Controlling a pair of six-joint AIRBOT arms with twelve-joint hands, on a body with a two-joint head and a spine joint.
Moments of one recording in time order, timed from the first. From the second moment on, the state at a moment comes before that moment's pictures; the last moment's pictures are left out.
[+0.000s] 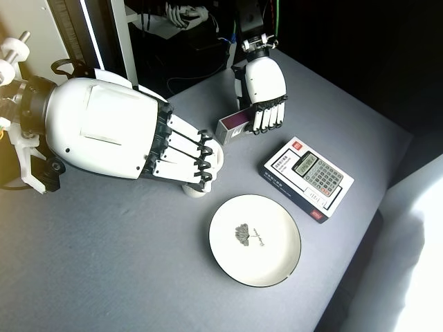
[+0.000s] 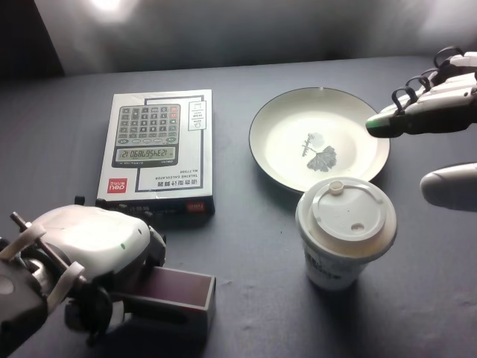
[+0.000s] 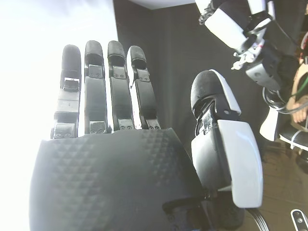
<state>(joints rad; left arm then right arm) 0.47 -0.87 0.59 -1.27 -0.71 2.07 -0.21 -0.54 0.74 -0.60 0.38 -0.20</state>
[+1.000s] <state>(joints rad) 0.13 -0.90 0.85 -1.48 -0.44 2.43 -0.21 -0.54 0.74 -0.61 0.39 -0.21</state>
